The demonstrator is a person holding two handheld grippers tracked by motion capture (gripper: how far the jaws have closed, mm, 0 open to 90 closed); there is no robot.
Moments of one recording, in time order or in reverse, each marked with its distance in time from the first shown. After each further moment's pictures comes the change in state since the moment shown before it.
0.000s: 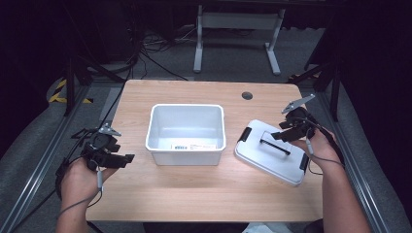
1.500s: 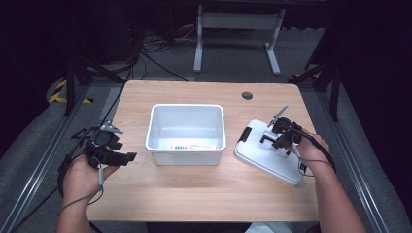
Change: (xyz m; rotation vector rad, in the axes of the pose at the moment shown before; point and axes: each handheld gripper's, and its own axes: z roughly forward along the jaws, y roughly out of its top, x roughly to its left) left arm 0.003 0.007 0.000 -0.011 -0.025 0.014; right arm -0.003 -0.009 0.064 0.317 0.007 -0.104
